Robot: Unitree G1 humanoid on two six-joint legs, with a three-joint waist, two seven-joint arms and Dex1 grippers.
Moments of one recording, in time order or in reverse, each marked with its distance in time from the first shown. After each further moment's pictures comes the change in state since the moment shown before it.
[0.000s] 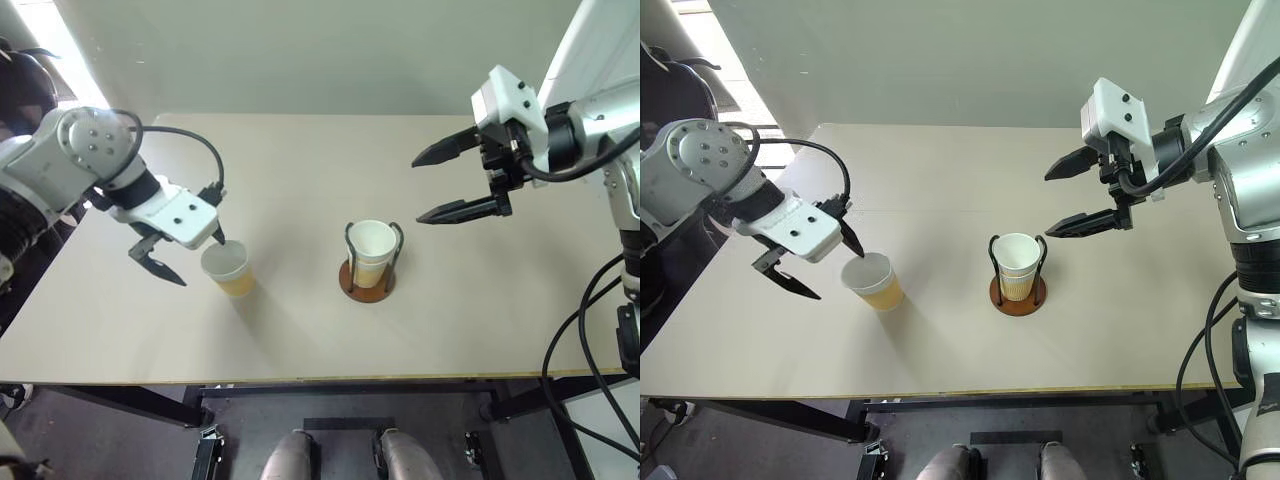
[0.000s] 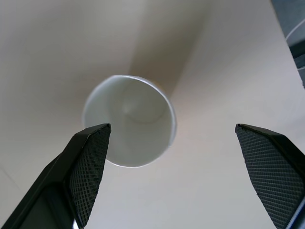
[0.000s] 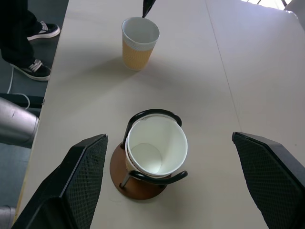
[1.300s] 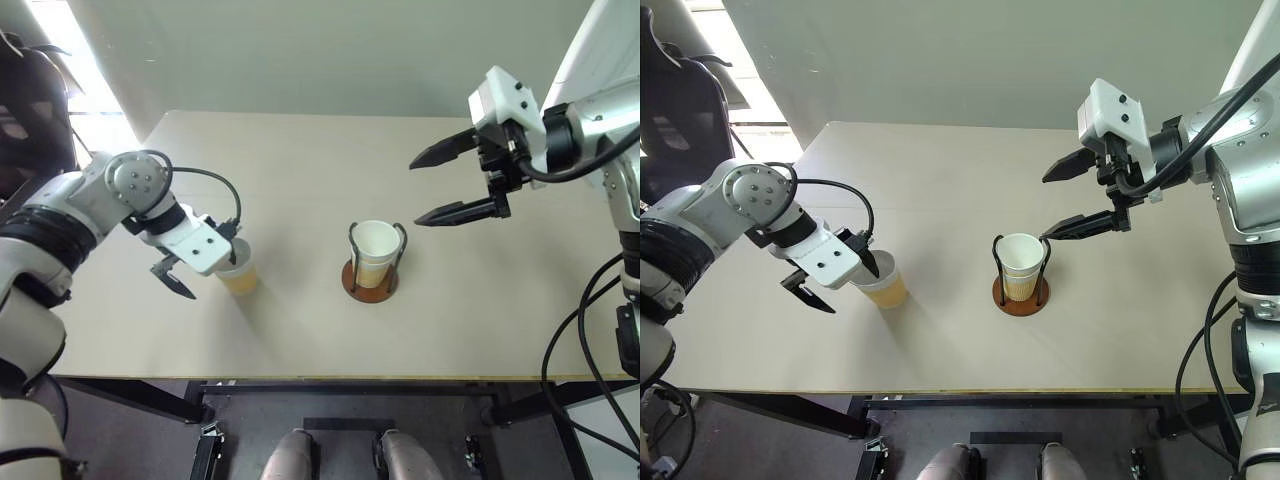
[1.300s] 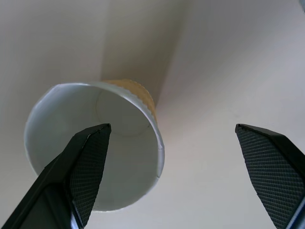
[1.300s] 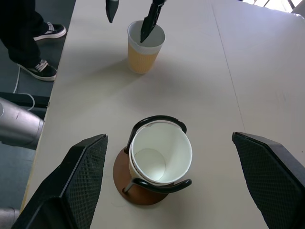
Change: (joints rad) left arm 0.206 -0.190 0.232 0.205 0.231 -0.220 0.000; right arm 0.001 0.002 0.001 -0.029 0.005 0.034 -0.004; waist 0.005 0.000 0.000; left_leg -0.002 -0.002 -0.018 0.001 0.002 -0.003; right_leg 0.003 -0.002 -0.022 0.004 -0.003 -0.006
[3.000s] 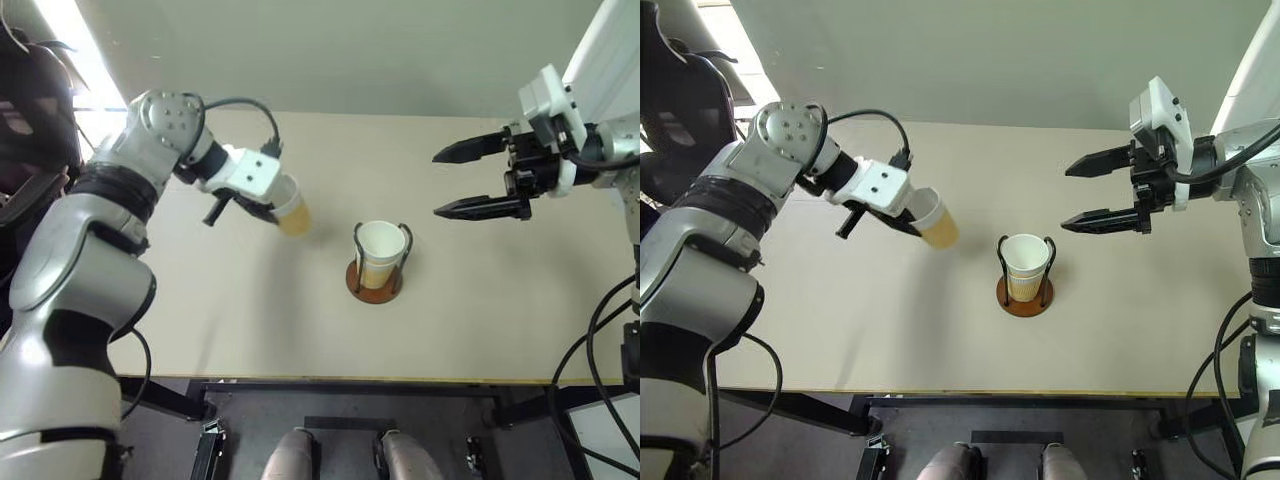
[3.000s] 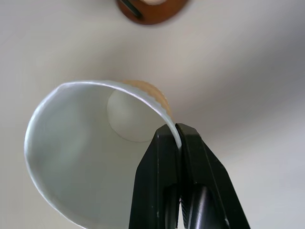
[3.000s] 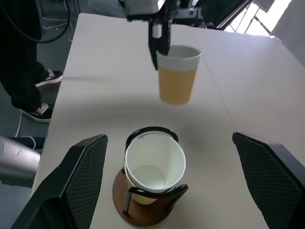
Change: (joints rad) left arm -0.229 -0.356 0.268 0.372 -0.032 0.157 -0.001; right arm 0.151 -0.043 -0.147 0.071 0.136 -0.069 -0.026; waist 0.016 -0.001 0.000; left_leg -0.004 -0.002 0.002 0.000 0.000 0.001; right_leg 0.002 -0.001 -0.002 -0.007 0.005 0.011
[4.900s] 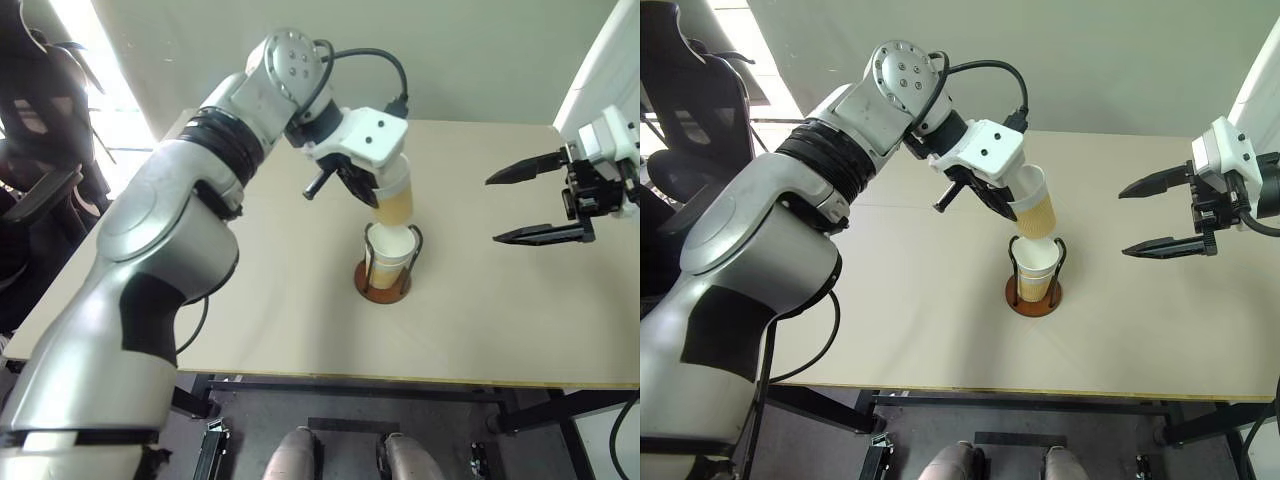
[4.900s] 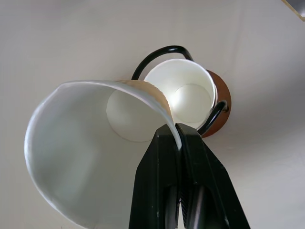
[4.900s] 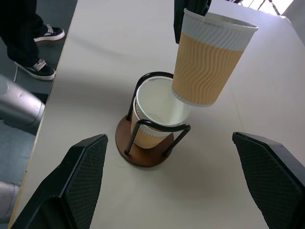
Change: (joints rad) left arm -0.201 -0.306 -0.160 0.017 -0.189 0.124 0.000; right arm 0.094 -0.205 0.043 0.193 0.066 -0.383 0.126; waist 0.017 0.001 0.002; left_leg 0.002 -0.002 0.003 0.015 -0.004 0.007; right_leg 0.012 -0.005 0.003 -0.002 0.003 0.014
